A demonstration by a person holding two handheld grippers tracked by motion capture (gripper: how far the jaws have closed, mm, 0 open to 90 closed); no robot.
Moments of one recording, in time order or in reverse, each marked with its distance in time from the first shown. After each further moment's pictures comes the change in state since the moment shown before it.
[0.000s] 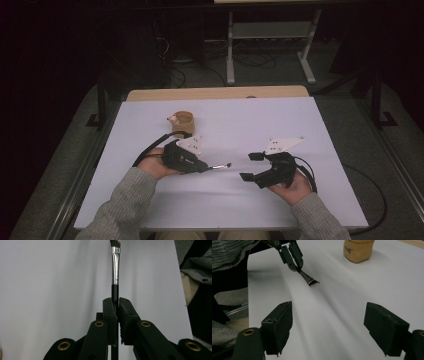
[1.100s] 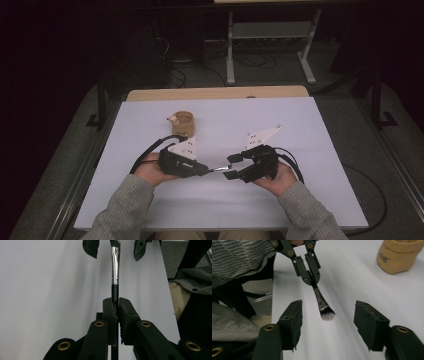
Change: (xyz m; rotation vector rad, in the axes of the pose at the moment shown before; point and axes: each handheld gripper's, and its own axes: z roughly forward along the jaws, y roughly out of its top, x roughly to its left) left arm -0.018 0.000 -0.008 -0.091 0.009 0.019; right arm 0.008 0.038 0.030 0.070 0.194 -0.064
